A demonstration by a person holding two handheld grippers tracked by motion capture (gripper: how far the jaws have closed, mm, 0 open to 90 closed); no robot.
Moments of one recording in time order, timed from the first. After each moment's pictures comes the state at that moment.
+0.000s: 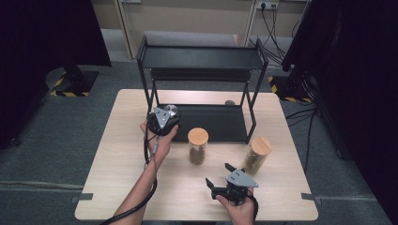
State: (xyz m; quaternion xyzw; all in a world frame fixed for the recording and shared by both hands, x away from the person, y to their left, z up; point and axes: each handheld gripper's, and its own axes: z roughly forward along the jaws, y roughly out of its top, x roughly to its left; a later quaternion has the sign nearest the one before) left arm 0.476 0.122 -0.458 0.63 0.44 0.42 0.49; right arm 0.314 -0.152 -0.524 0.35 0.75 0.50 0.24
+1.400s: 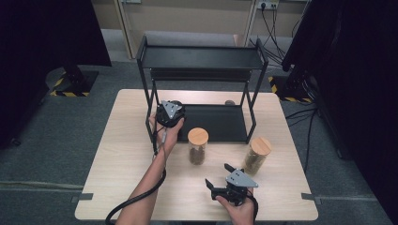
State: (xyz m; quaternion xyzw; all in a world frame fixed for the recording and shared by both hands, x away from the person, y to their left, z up) left arm 0.518 0.107 -0.474 0.64 0.46 0.41 0.46; right arm 0.313 -0.152 -0.524 0.35 0.76 0.51 0.23
